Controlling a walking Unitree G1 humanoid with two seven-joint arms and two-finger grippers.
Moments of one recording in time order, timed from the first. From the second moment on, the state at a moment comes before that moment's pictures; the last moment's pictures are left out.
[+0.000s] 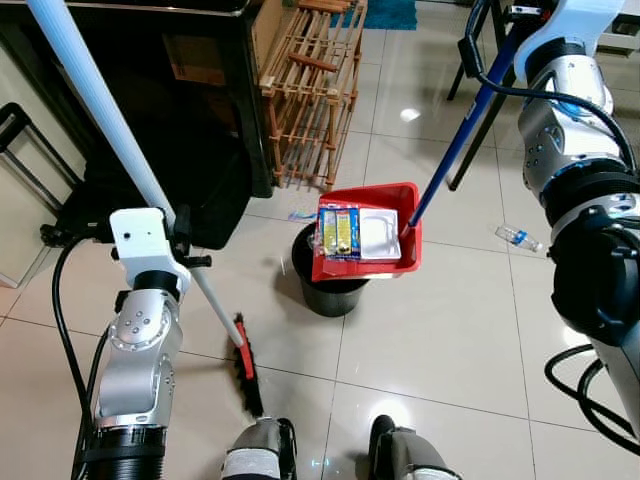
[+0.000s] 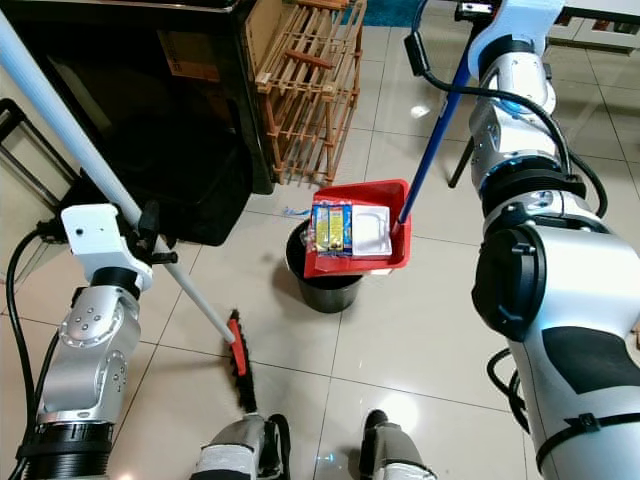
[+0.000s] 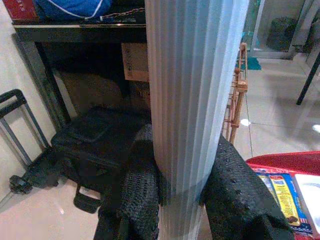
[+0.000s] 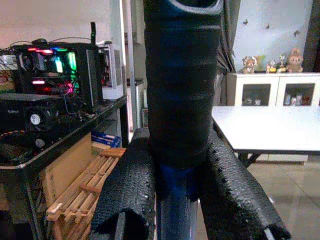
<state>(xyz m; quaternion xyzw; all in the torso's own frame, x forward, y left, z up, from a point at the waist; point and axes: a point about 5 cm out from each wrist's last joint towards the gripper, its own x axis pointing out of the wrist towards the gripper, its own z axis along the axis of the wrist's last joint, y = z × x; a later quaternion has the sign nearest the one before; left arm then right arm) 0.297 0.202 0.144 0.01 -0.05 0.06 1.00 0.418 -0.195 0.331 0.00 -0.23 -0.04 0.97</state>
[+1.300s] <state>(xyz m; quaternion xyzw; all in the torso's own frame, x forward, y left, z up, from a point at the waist) 0.295 0.201 0.144 0.01 -0.05 0.05 1.00 0.411 -0.171 0.337 -0.07 -0.31 -0.03 0.95</state>
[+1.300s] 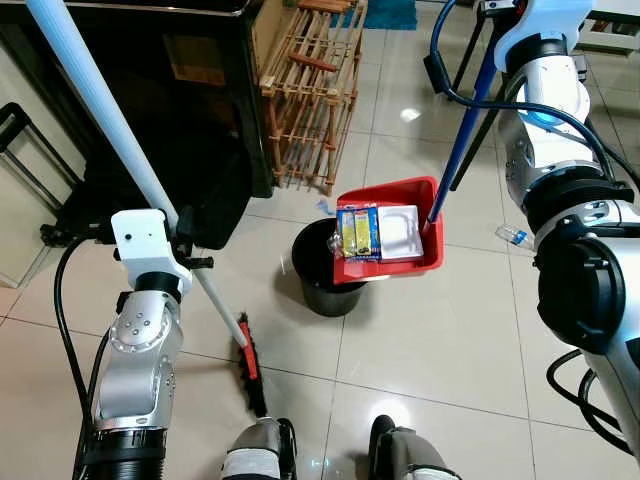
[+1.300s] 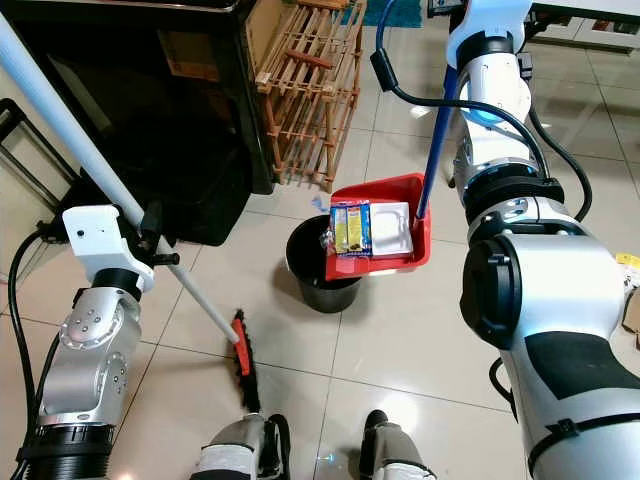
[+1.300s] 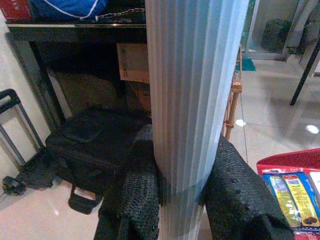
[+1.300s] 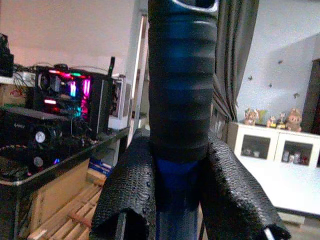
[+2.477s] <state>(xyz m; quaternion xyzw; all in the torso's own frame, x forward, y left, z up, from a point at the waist) 0.295 0.201 0.147 0.01 -0.06 0.05 1.00 0.403 -0.151 0.340 -0.13 -0.38 -0.01 0.92</state>
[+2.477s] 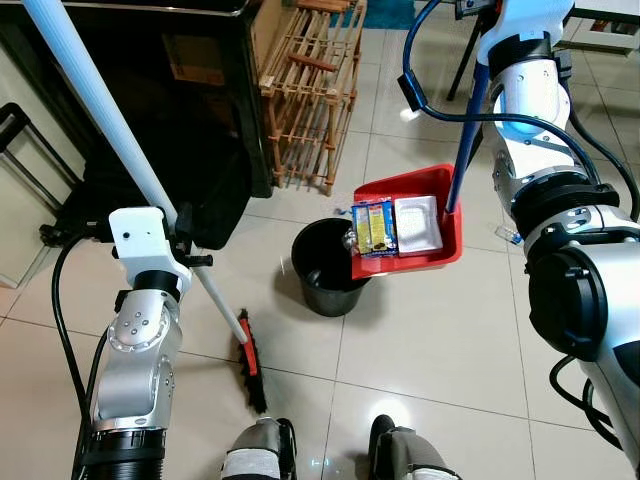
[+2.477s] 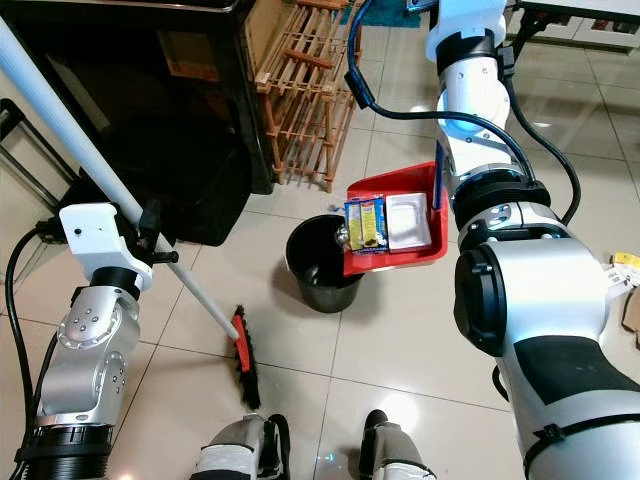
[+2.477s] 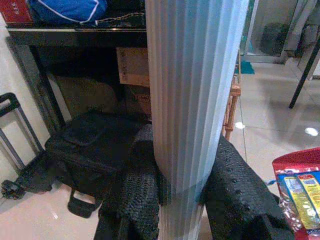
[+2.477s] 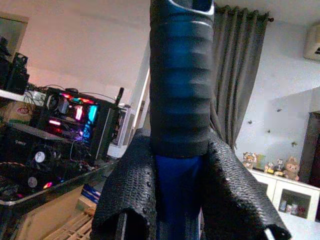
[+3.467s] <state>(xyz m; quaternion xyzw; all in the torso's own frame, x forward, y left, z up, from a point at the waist) 0.294 0.199 0.146 0.01 -0.05 0.05 1.00 0.402 -0.147 0.335 -0.14 -0.38 -0.01 0.91</state>
